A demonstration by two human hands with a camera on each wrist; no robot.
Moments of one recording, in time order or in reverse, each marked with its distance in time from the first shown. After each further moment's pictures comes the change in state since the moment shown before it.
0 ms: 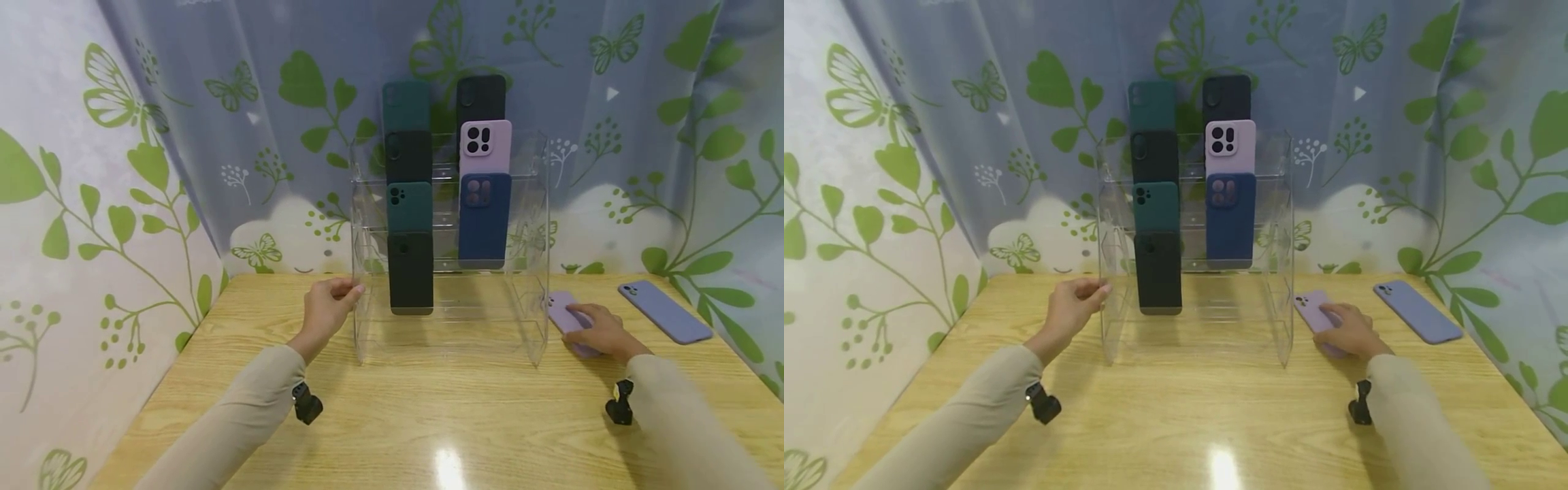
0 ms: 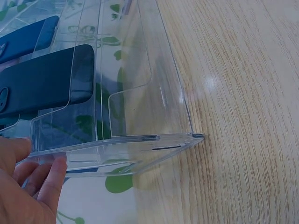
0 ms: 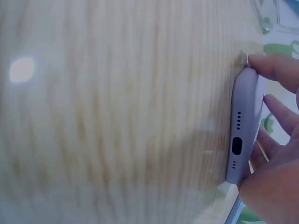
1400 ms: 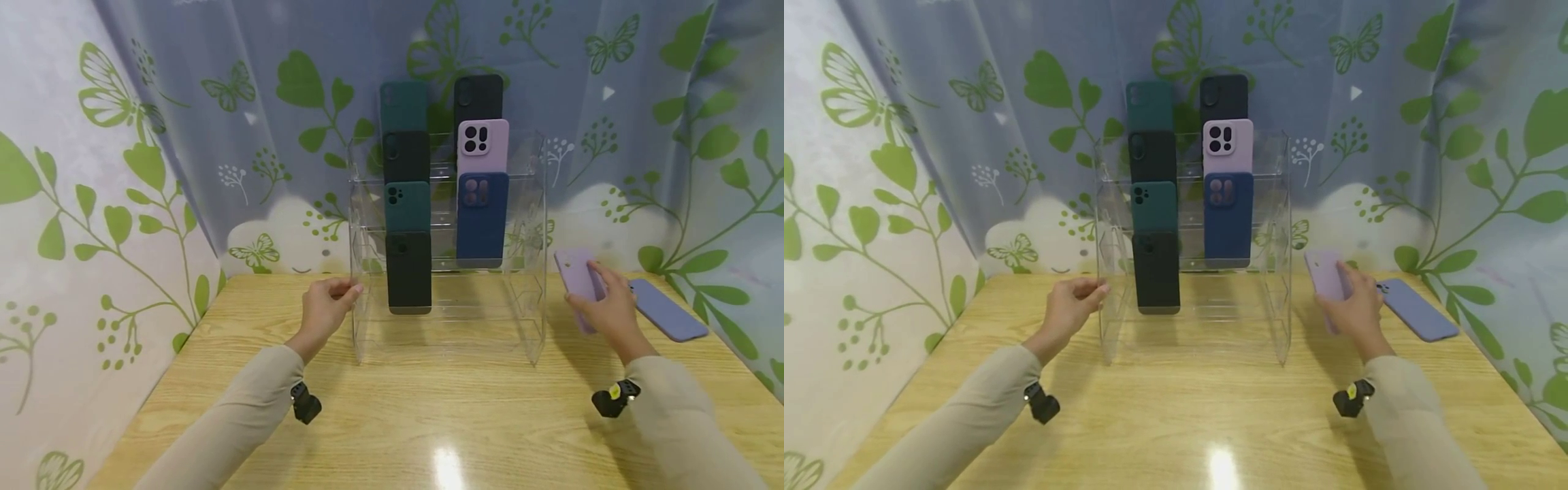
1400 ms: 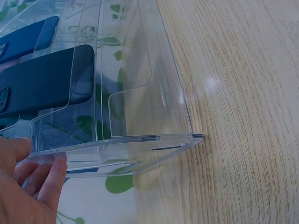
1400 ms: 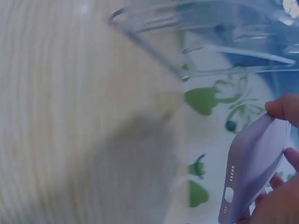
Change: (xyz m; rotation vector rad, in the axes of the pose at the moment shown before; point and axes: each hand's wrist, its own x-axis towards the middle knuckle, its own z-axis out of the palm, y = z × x) left_hand 0.000 0.000 0.001 -0.013 -0.006 -0.011; right_hand -0.016 -0.052 -0.016 0.183 0.431 0.027
